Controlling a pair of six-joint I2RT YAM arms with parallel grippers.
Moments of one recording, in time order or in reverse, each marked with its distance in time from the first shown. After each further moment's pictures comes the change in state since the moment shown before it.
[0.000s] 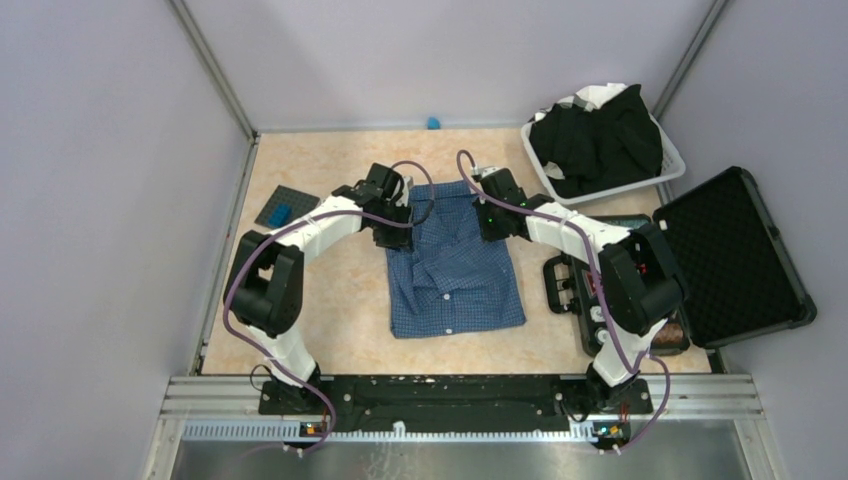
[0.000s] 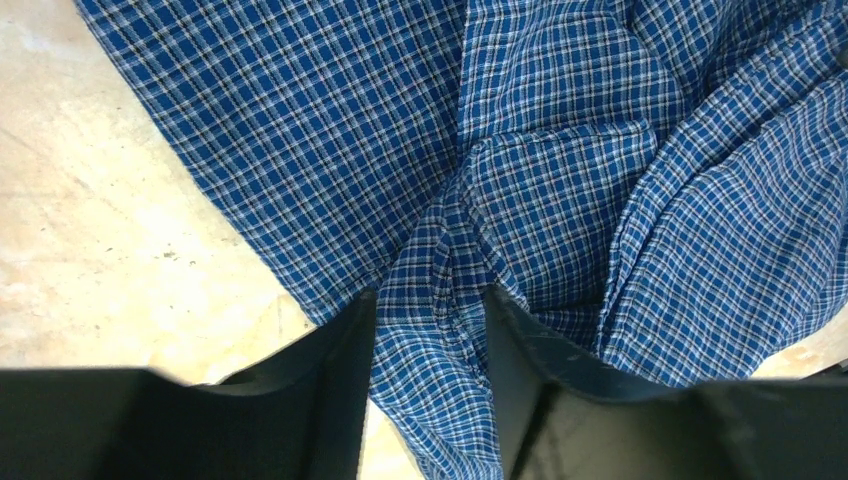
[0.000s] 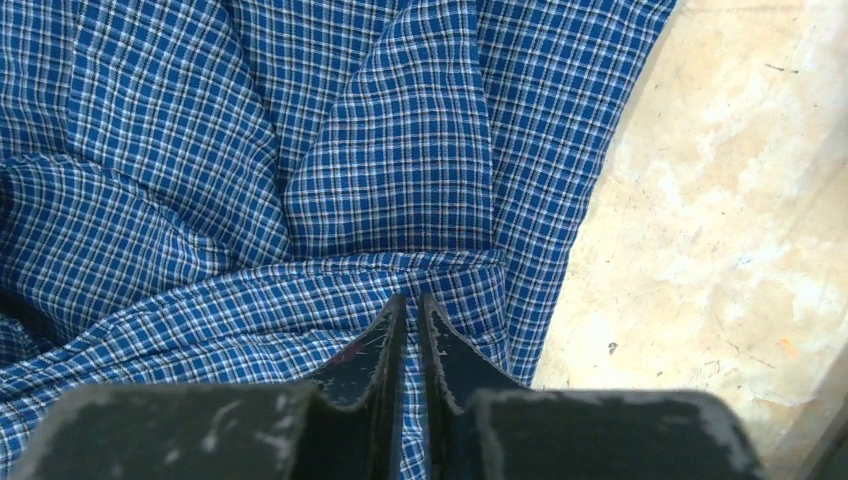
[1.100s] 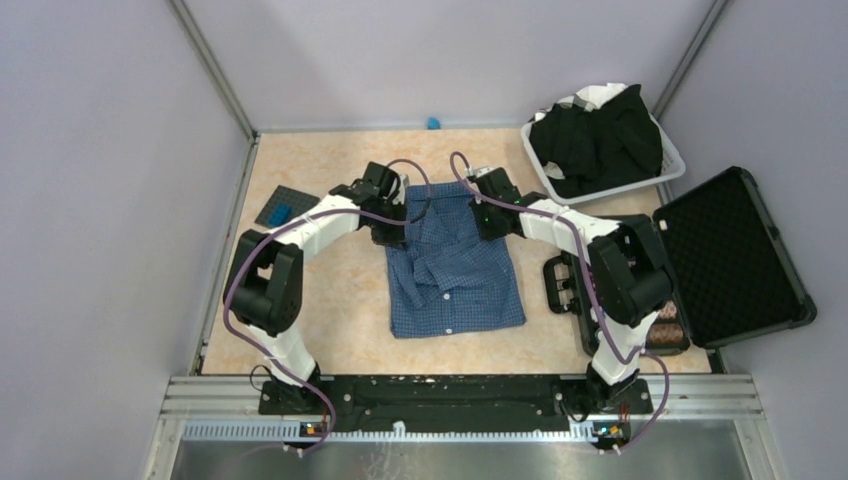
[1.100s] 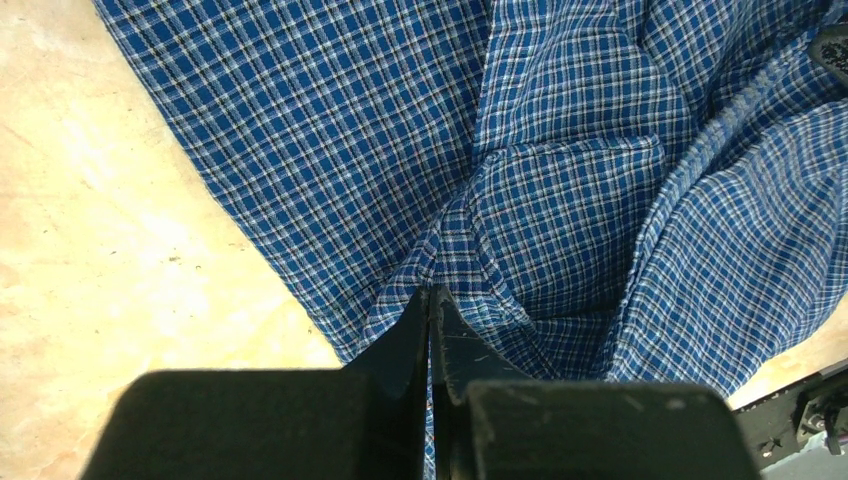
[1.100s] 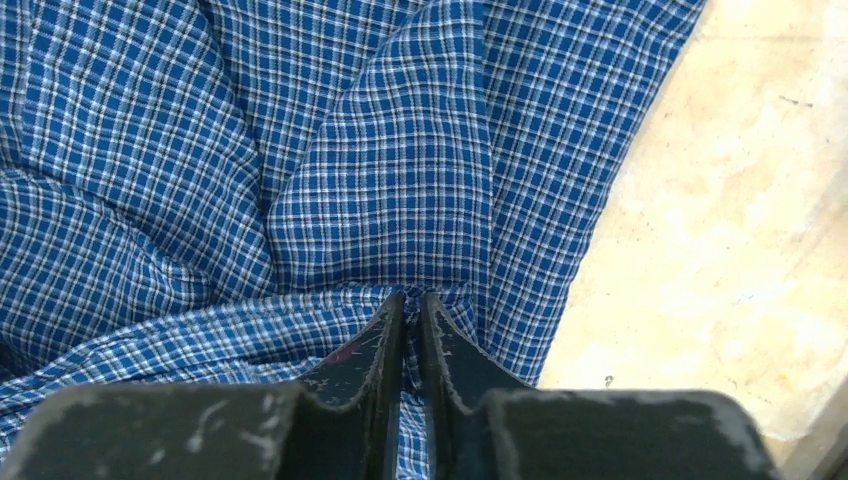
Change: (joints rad) left arm 0.022 0.012 0.000 0.010 0.012 -0.020; right arm -0.004 0.067 0.040 0.004 0.002 -0.042
